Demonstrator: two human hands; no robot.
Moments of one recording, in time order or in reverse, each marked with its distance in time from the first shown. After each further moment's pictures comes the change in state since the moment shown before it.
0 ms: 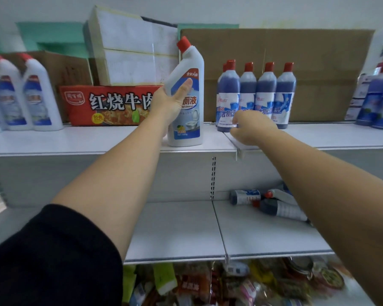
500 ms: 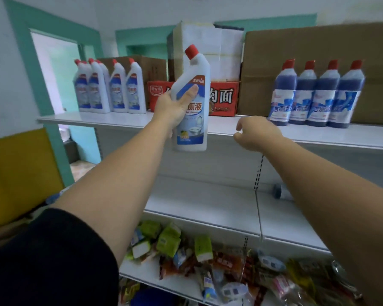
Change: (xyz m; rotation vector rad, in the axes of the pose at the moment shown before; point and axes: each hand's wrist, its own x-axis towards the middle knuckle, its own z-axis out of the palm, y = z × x) left_hand -0.123 0.041 -0.115 0.115 0.262 -0.063; right_hand -0.087 -0.098 -0.015 0.077 -0.055 -0.275
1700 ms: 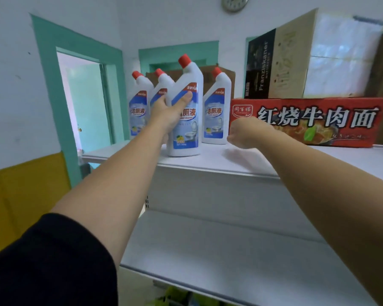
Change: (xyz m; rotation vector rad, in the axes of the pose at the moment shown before) left_hand 0.301 -0.124 -0.290 0.038 0.086 0.000; right_hand 0.285 -0.325 0.103 -0.031 -0.065 -0.099
